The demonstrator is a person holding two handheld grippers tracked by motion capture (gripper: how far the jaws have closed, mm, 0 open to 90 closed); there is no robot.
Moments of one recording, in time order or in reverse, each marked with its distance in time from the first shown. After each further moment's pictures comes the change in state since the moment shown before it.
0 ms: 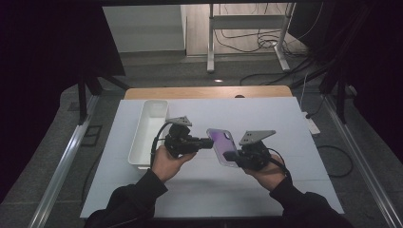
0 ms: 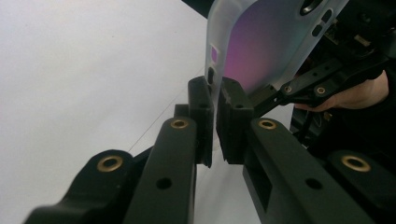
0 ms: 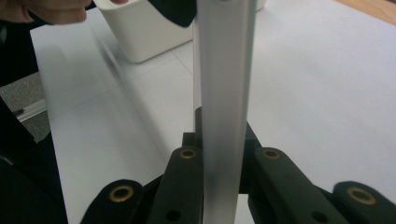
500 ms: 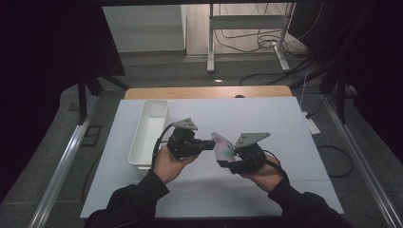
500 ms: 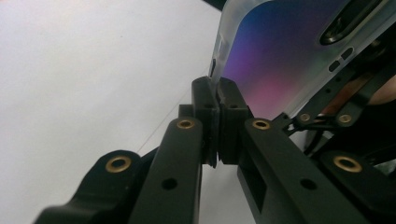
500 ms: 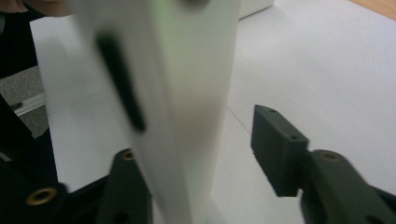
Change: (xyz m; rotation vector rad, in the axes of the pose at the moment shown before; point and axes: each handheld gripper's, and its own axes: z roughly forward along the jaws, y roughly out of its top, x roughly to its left) left arm -0.015 0.002 0.008 0.050 0.098 0.094; right arm 0.005 0.000 0.010 0.004 0.004 -0.024
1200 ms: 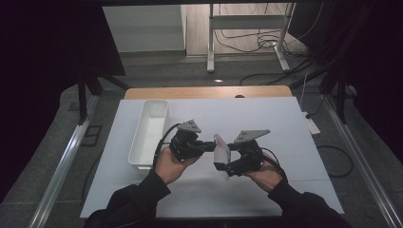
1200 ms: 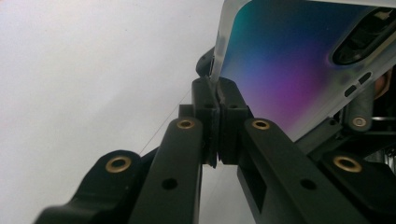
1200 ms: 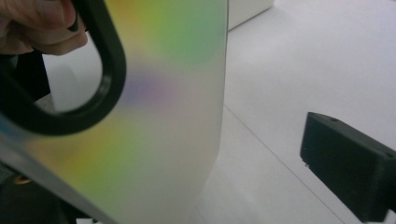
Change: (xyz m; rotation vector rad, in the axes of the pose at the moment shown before) left arm -0.001 -0.001 0.005 0.025 0.018 0.023; right arm -0.004 0.001 0.007 -0.038 0.034 0.121
